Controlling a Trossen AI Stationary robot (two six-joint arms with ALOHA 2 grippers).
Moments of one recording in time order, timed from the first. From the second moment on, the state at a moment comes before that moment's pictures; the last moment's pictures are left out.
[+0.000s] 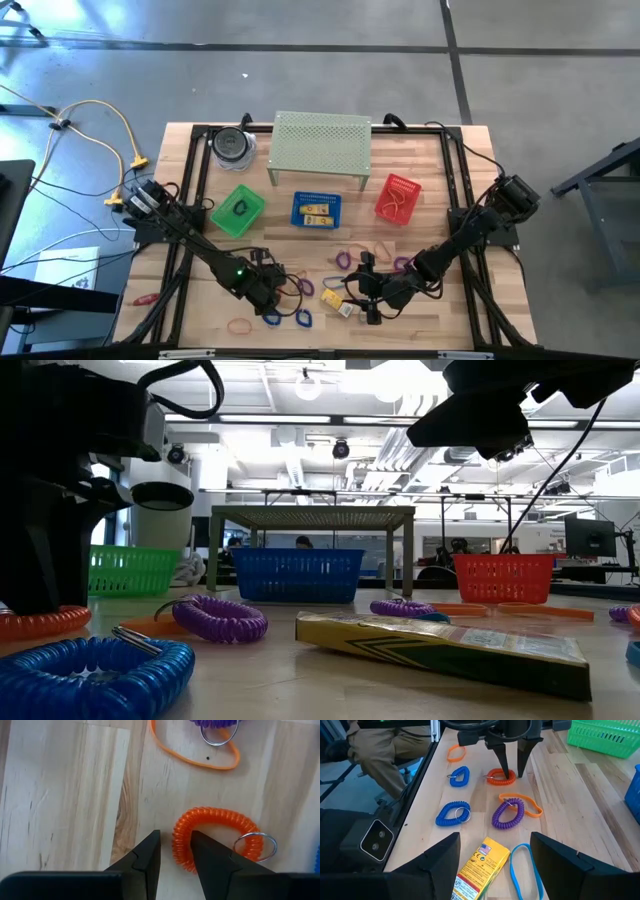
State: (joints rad) left arm -0.66 1.80 1.02 -0.52 -0.27 -0.80; right arm 0.65 1.71 0.88 0.29 0.47 0.40
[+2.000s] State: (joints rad) left arm -0.42 1.30 1.15 -1.14 -0.47 -0.52; right arm 0.71 1.78 0.88 0.31 0.56 0.61
